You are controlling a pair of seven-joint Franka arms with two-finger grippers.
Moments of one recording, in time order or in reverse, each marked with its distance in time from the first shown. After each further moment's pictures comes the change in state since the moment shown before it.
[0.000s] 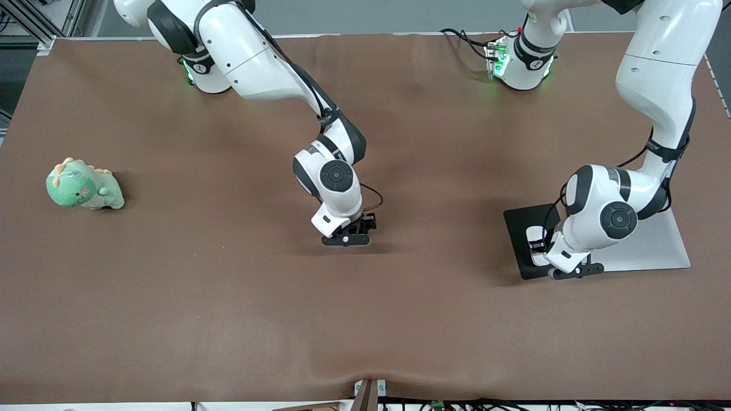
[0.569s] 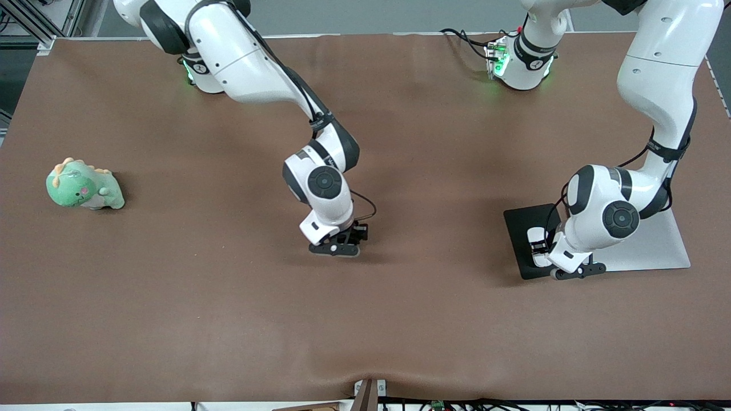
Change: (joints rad) left arm 0.007 0.004 0.000 -0.009 0.000 0.024 0.000; right arm -0.060 -0.035 -0.015 0.044 0.002 -0.070 0.026
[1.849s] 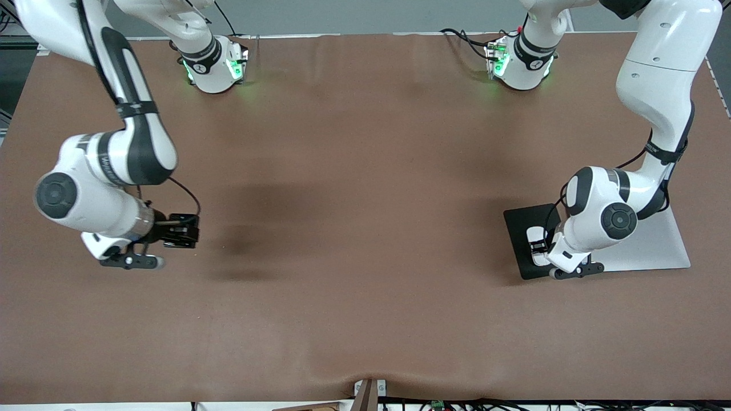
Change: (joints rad) left arm 0.003 0.016 0.004 -0.004 0.000 0.007 0.001; right arm -0.571 -0.485 -0.008 -0.406 0.058 -0.233 -0.682
